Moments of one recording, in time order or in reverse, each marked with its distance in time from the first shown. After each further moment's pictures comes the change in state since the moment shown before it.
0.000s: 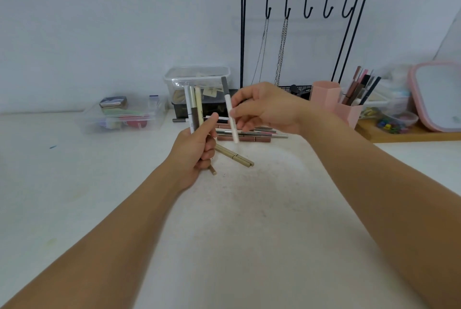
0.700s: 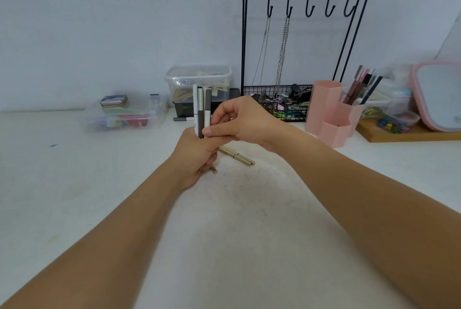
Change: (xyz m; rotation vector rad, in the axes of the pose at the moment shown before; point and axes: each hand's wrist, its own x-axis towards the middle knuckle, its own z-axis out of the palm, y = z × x) left_hand 0.000 -0.007 0.003 0.062 -0.015 0.138; right_hand 0.009 0.015 0.046 -0.099 0.124 -0.086
